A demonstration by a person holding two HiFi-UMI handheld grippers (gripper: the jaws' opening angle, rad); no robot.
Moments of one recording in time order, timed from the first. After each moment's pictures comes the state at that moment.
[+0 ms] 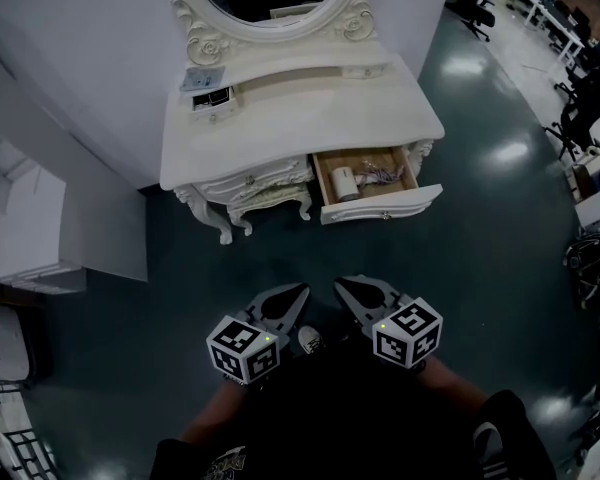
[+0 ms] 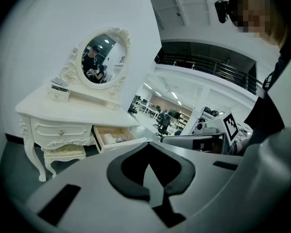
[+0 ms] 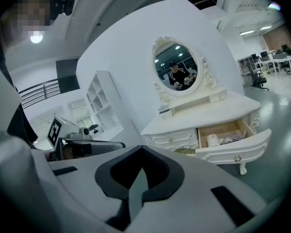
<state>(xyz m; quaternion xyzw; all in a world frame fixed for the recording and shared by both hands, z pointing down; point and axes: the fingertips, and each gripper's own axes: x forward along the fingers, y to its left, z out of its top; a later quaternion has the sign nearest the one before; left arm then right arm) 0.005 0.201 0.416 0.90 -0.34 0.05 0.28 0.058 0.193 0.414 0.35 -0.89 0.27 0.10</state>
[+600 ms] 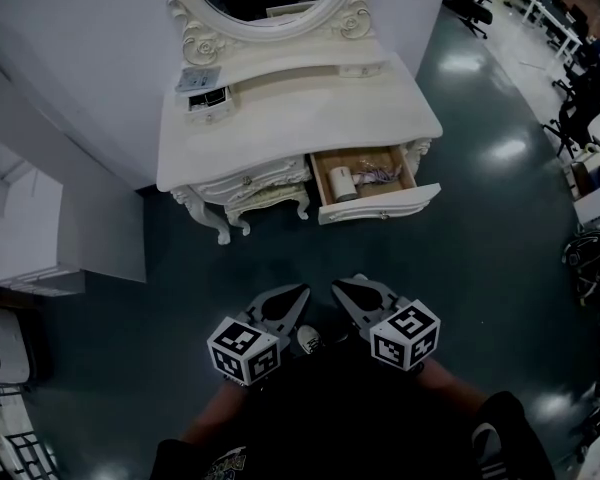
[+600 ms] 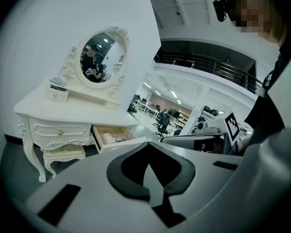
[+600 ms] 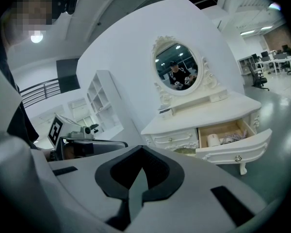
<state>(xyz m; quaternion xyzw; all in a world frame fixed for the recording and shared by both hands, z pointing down) 0.009 0.198 0.419 0.90 -0.34 0.06 0.28 0.057 0.193 0.416 0.35 -0.89 0.27 0.10</state>
